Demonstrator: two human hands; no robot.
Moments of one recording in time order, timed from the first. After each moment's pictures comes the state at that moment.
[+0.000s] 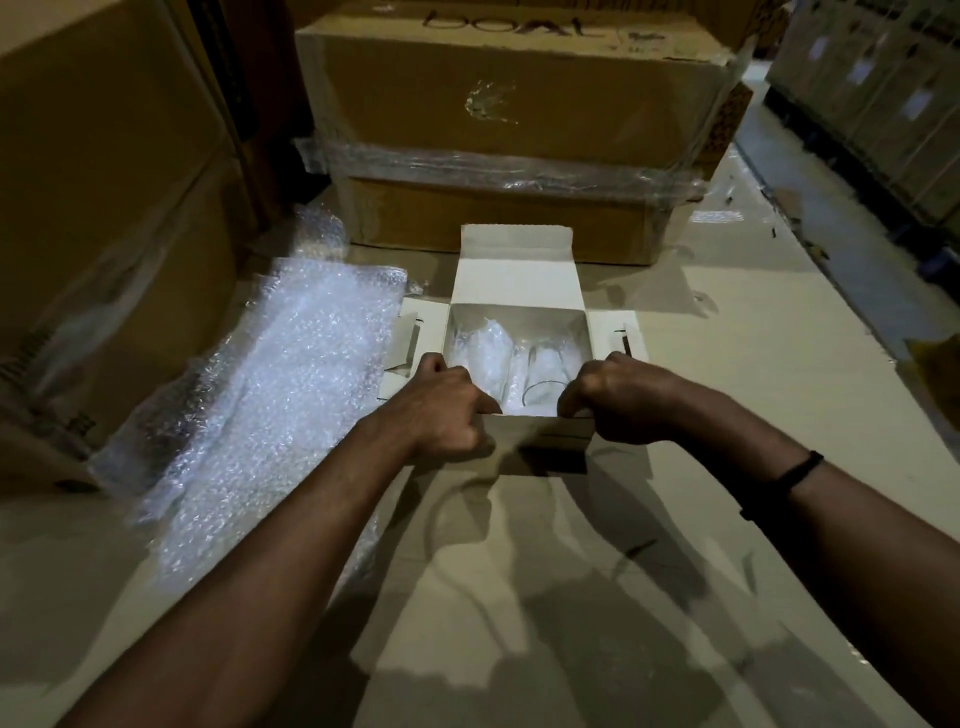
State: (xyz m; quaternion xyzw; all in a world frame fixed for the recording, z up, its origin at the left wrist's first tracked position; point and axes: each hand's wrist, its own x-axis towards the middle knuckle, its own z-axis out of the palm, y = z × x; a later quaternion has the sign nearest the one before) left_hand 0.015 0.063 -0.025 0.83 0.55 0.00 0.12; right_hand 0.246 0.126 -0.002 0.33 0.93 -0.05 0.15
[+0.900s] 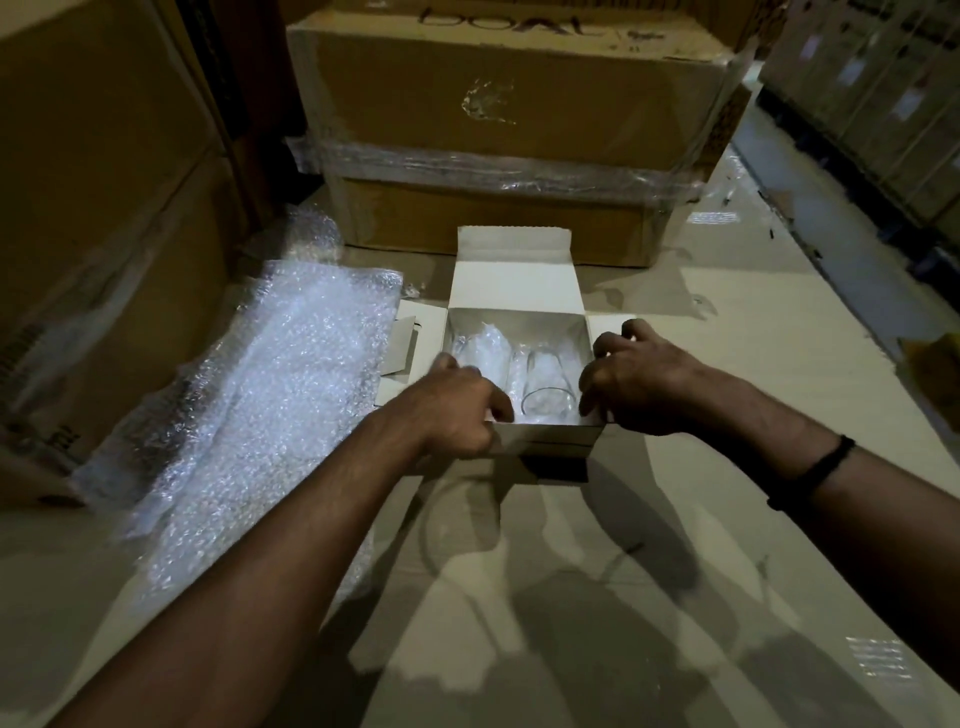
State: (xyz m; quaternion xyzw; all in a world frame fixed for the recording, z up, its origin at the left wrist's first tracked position) left_hand 0.024 0.075 -0.016 0.81 0.56 -0.01 0.18; right_hand 0.243 0.126 0.028 0.32 0.90 0.11 0.27
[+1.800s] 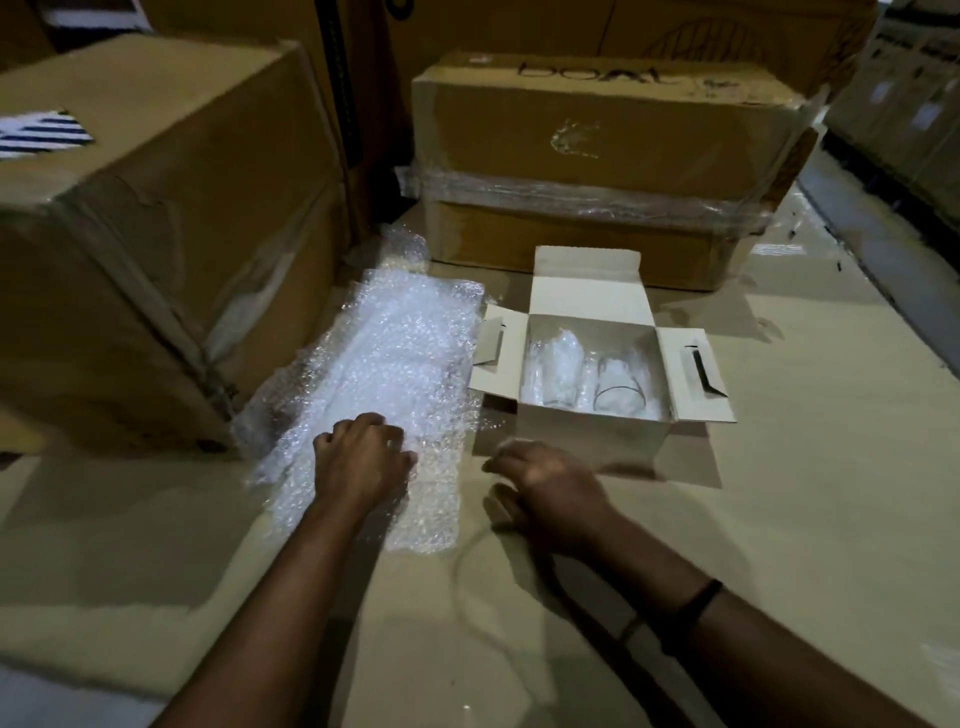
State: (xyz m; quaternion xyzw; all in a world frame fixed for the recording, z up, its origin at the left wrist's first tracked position) left_hand -0.105 -0.045 -0.084 0.54 0.83 0.08 0.04; right_hand 0.136 -0.001 -0.073 0.32 0.93 -0.08 -0.16
